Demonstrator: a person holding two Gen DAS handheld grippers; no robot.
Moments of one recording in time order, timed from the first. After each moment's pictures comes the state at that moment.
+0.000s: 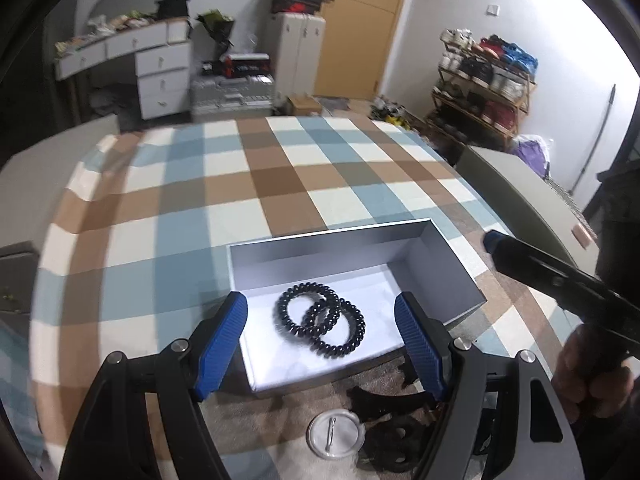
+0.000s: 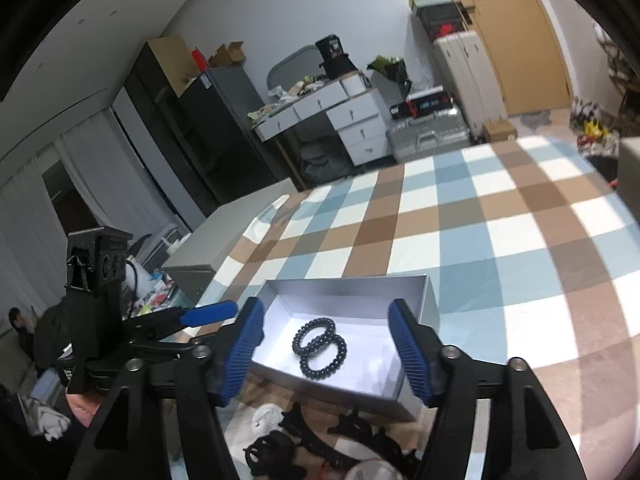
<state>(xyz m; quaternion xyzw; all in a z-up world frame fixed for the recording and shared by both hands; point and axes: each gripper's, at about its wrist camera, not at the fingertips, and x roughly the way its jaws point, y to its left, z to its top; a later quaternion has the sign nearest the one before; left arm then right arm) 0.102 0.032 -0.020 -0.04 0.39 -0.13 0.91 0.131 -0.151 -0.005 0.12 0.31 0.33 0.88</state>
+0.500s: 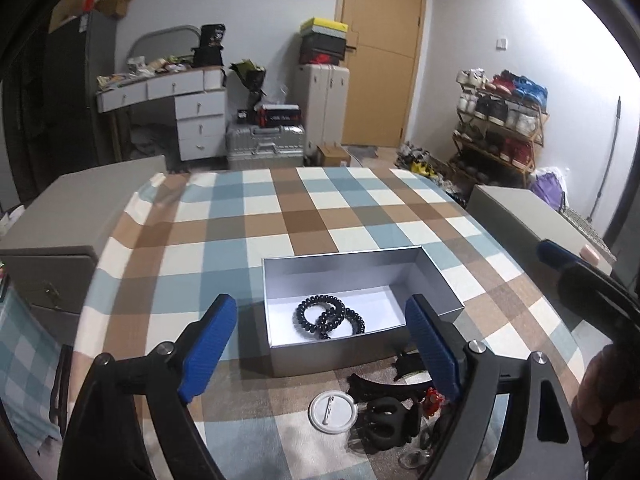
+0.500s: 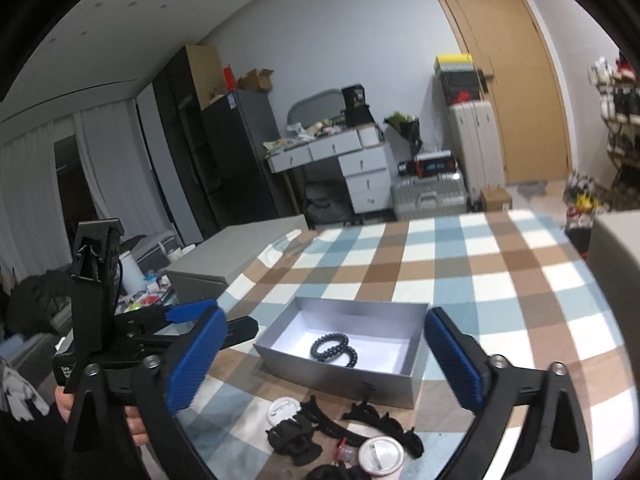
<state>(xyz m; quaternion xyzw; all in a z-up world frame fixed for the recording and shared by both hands) 0.055 0.031 0.002 -0.03 0.31 -0.07 0.95 0.055 -0.154 0.034 0.07 0.21 0.31 0.92</state>
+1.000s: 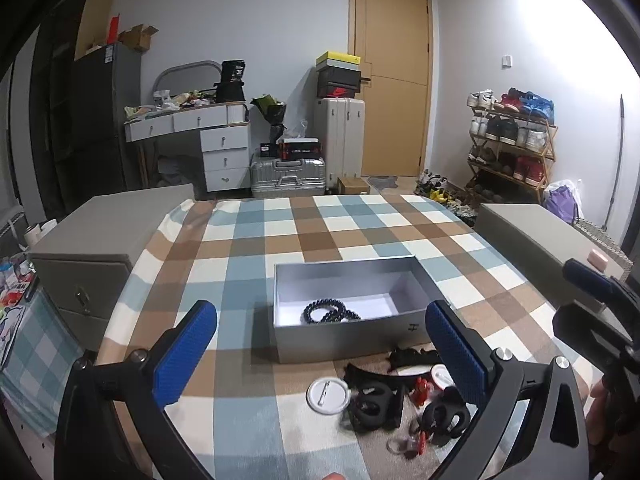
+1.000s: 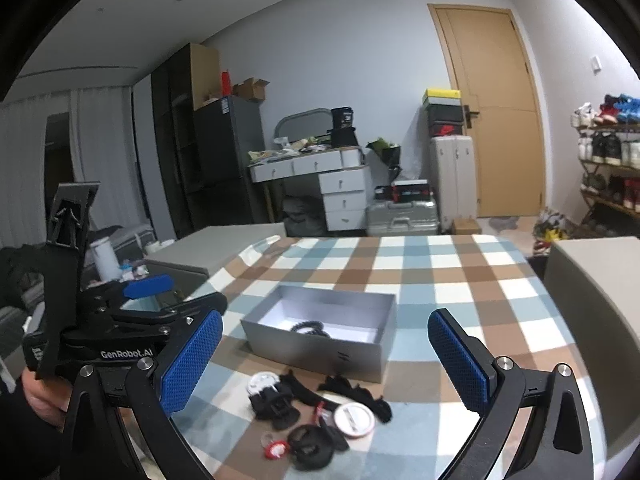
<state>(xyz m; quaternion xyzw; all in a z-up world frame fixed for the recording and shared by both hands) 0.011 0.012 0.001 -0.01 0.25 -0.02 0.97 0.000 -0.167 0.024 0.01 0.17 0.26 0.95</state>
